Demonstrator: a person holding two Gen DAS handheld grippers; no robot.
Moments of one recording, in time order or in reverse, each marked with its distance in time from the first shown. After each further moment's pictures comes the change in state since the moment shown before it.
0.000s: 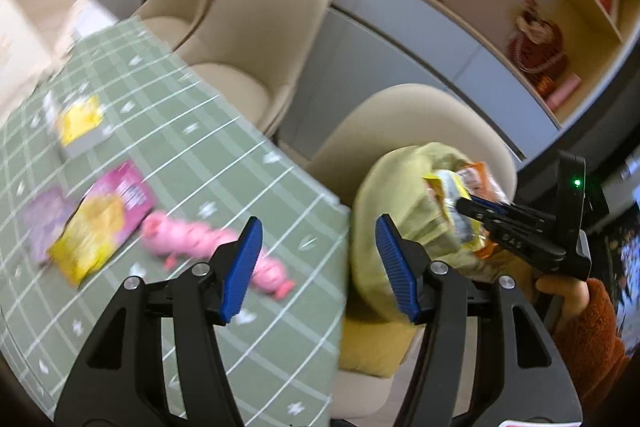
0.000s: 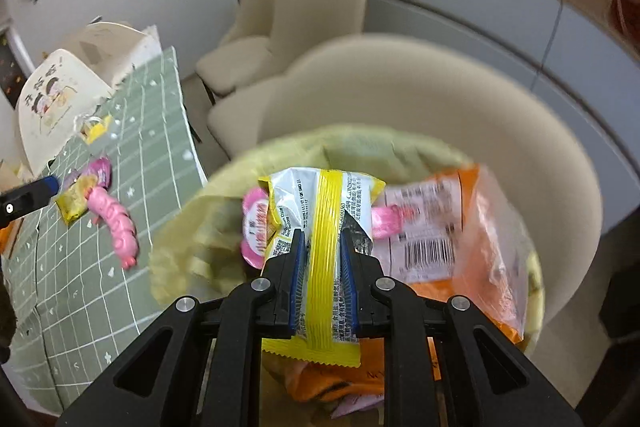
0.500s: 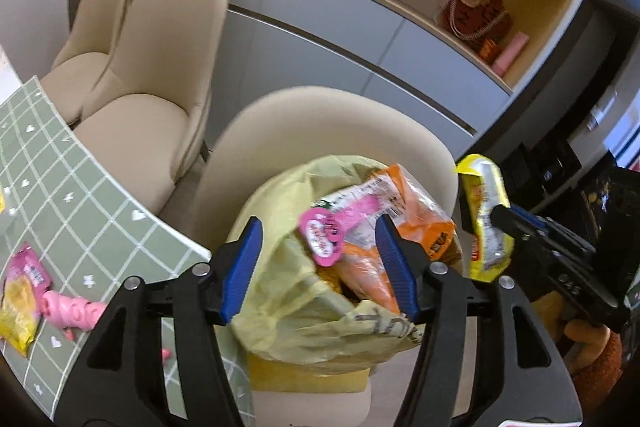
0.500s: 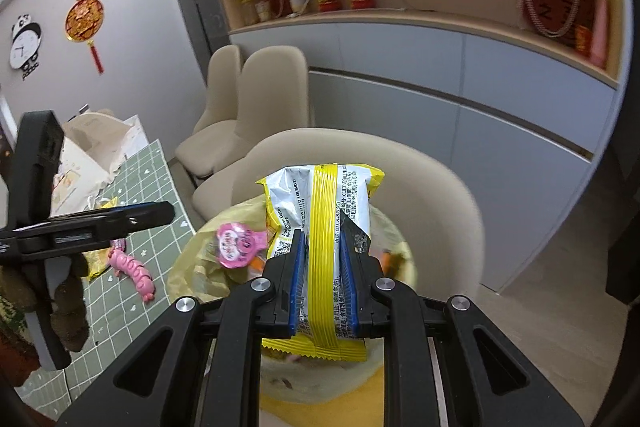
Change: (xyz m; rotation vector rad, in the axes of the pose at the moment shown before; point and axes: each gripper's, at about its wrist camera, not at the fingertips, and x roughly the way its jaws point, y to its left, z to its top) left arm 0.046 -0.121 0.033 0.199 -0.001 -0.156; right arm -0.119 -0.045 -0.031 0.108 -0.320 -0.030
